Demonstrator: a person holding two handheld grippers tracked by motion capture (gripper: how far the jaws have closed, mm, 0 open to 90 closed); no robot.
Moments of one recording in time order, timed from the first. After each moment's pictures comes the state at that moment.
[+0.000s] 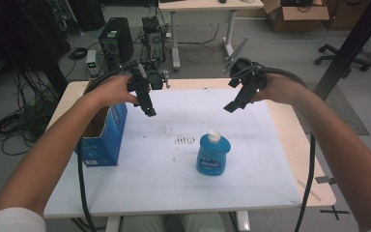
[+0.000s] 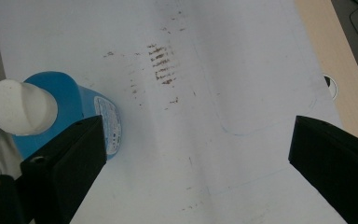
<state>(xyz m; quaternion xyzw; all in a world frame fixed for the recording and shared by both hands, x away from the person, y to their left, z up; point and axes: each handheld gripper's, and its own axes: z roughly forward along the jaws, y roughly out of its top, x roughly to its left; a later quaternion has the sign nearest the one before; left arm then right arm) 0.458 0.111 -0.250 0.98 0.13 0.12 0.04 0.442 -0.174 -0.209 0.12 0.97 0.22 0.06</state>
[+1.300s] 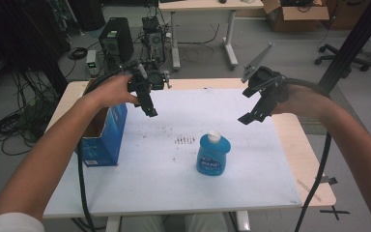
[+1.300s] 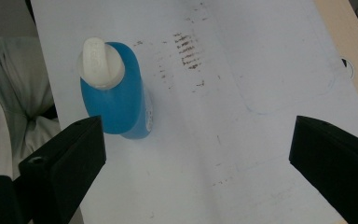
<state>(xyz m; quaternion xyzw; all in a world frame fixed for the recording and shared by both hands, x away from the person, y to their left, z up) 0.449 0.108 -0.243 0.98 0.13 0.12 0.05 0.393 -0.206 -0.198 0.13 0.96 0.23 0.05</state>
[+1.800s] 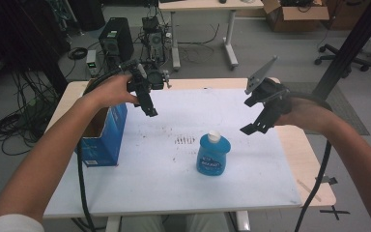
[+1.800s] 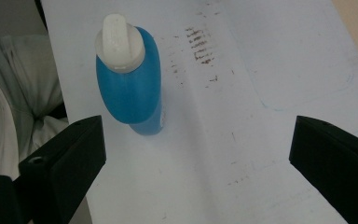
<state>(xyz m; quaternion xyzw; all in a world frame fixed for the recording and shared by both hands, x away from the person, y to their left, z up) 0.447 0.108 -0.240 0.98 0.13 0.13 0.06 0.375 -0.214 -0.216 0.13 0.96 0.25 0.05</state>
